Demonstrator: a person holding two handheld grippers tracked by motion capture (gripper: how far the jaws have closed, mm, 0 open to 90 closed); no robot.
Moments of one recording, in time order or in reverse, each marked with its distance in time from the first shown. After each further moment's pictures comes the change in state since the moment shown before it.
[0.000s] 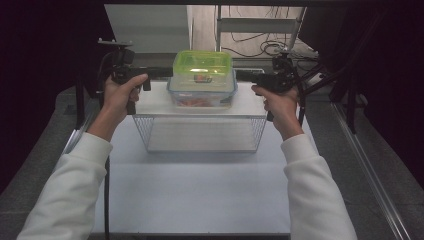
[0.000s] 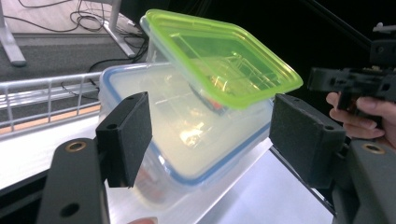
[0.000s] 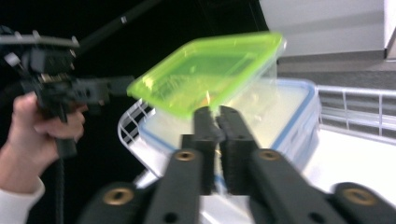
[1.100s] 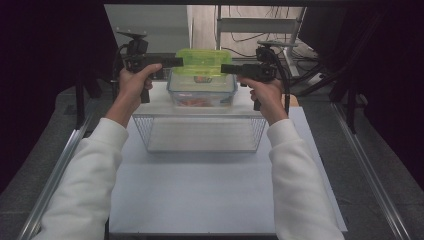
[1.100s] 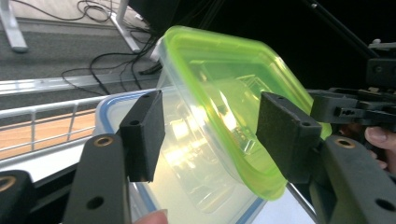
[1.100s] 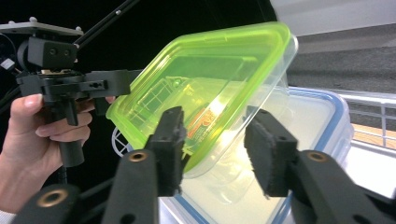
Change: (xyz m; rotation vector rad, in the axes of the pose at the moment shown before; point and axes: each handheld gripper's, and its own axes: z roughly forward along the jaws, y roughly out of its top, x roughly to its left) left arm 0.007 0.026 0.041 0.007 0.025 -0.093; right arm -0.011 0.017 0.047 0.062 0.014 0.080
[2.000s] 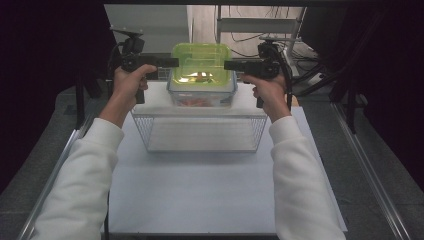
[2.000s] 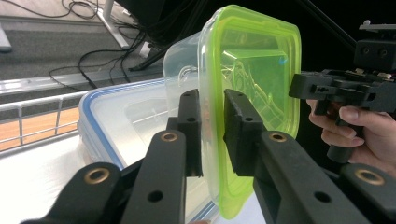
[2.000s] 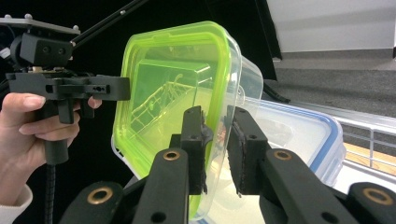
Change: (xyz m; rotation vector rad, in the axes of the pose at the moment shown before) left arm -0.009 0.002 -0.014 0.028 -0.039 0.020; right arm 0.009 0.008 -0.009 -0.025 -0.004 -0.093
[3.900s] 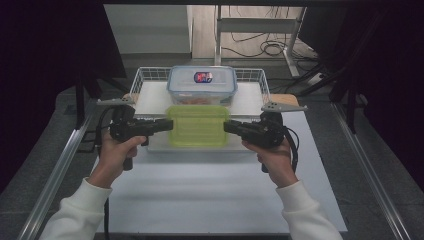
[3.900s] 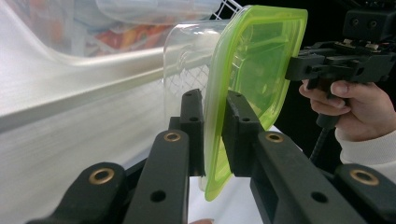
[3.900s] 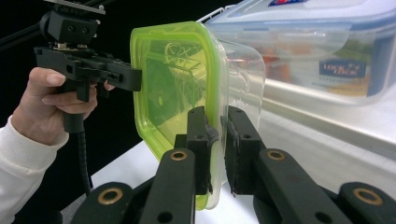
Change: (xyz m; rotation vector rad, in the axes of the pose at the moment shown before) left arm -0.037 -0.143 -0.047 0.039 -0.070 0.132; right arm 0.056 -0.137 -0.054 0.008 0.075 -0.143
